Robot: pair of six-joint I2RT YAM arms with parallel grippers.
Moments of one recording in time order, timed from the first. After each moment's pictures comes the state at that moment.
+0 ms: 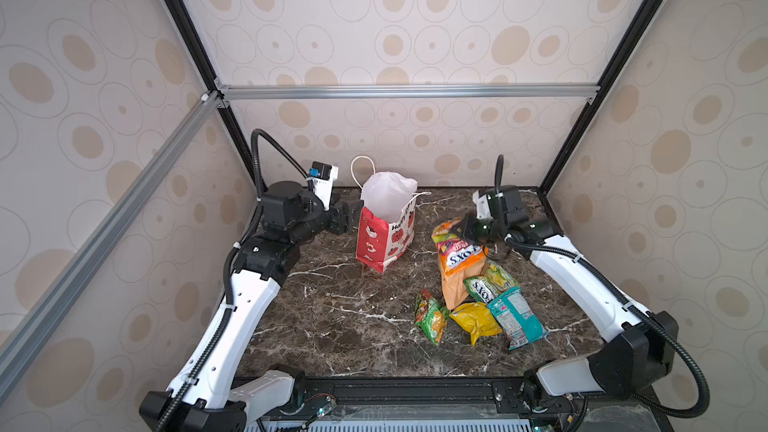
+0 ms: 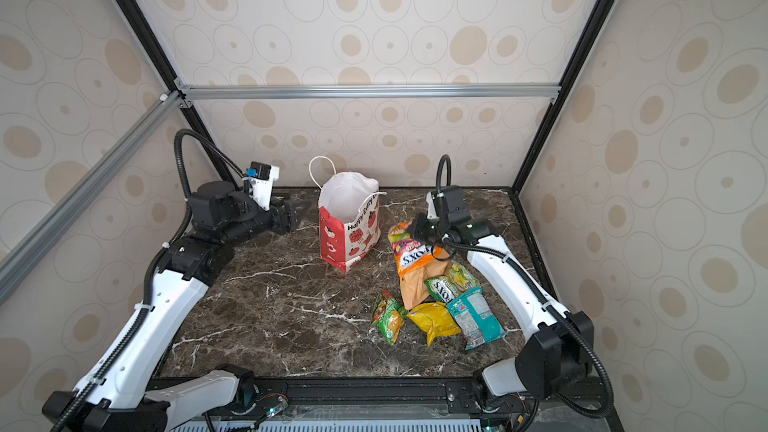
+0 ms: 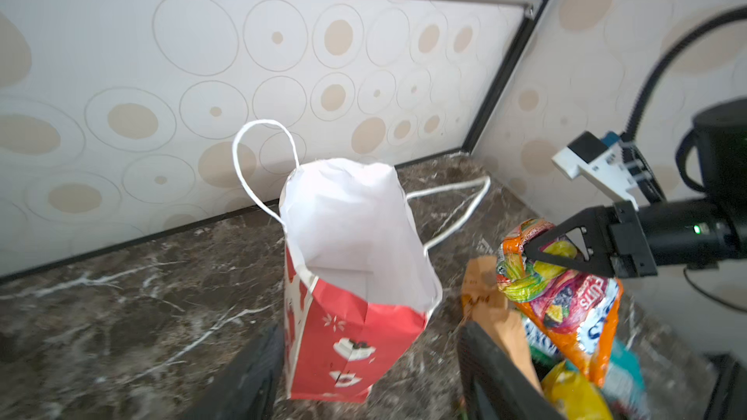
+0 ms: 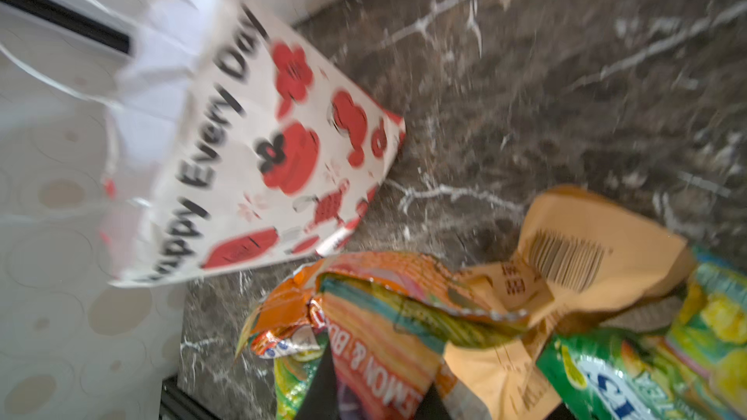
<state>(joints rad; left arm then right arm) -0.26 1.09 1.24 -0.46 0.34 -0.02 0.39 1.41 1.26 -0.68 -0.25 0.62</state>
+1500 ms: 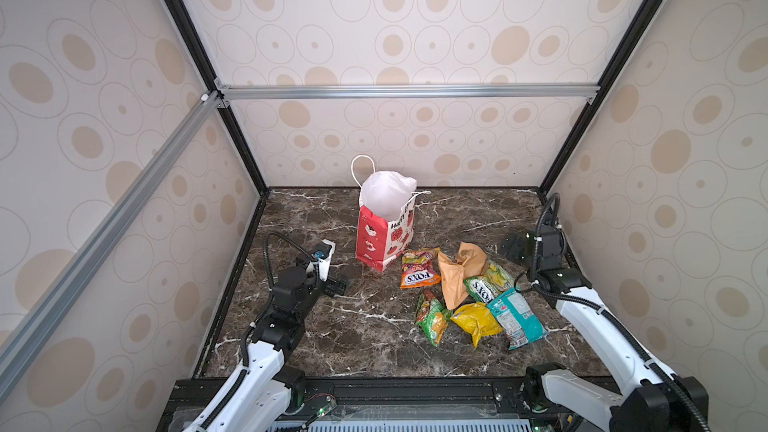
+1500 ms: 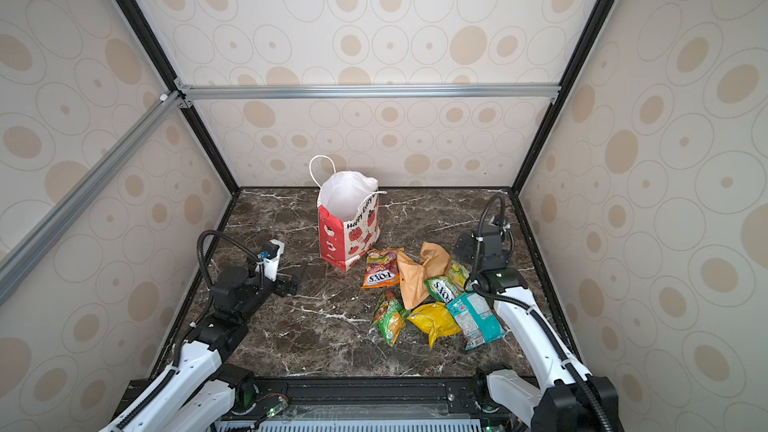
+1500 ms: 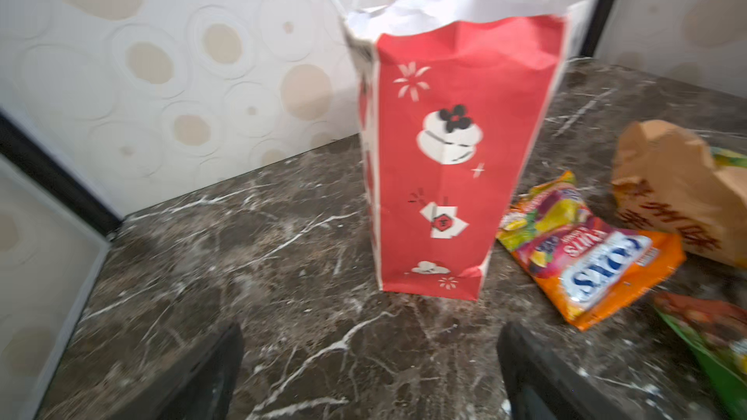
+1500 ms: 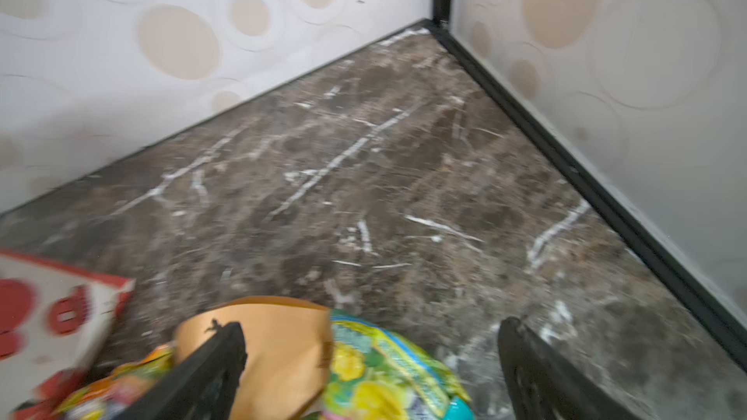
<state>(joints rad) -0.27 0.74 0.38 0.12 -0.01 0.15 0.12 1.07 0.72 -0.28 0.40 0.44</state>
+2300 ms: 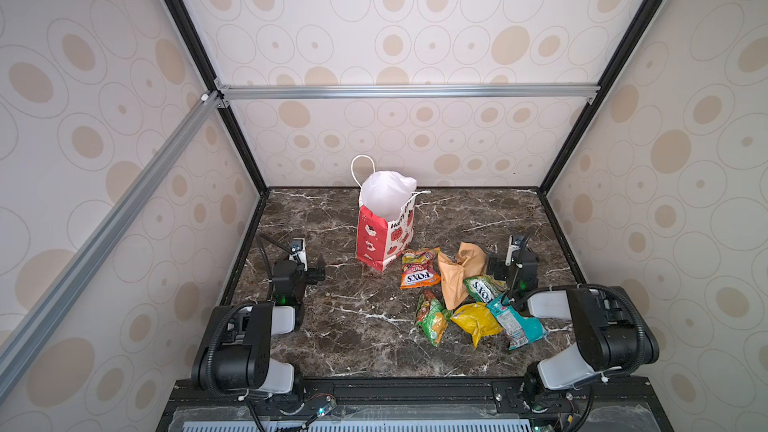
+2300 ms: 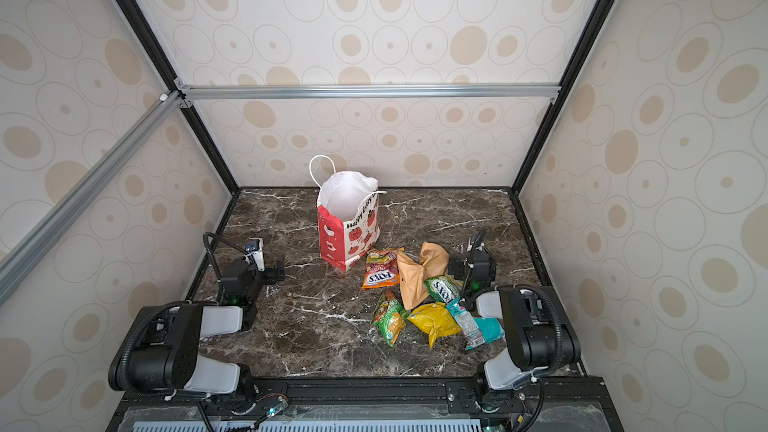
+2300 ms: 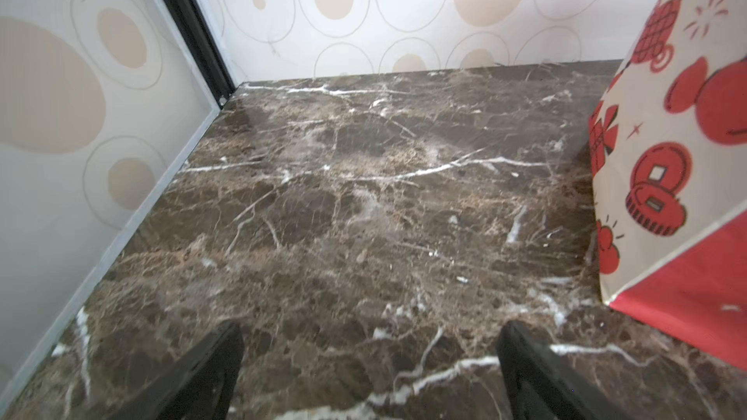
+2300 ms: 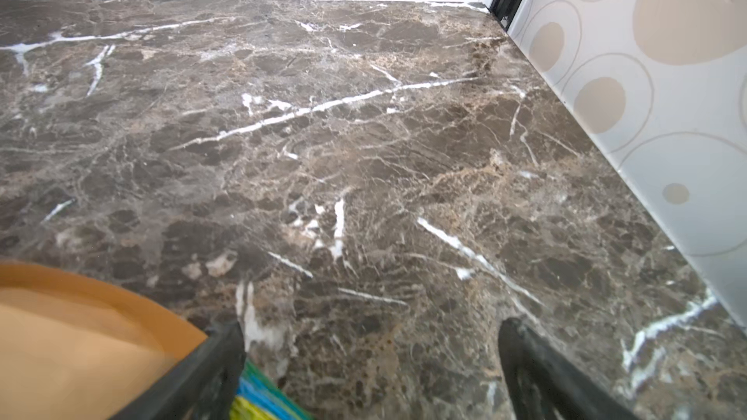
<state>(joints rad) 0.05 1.45 0.31 0.84 0.03 0.07 0.06 1.54 0.41 0.63 0.24 0.05</state>
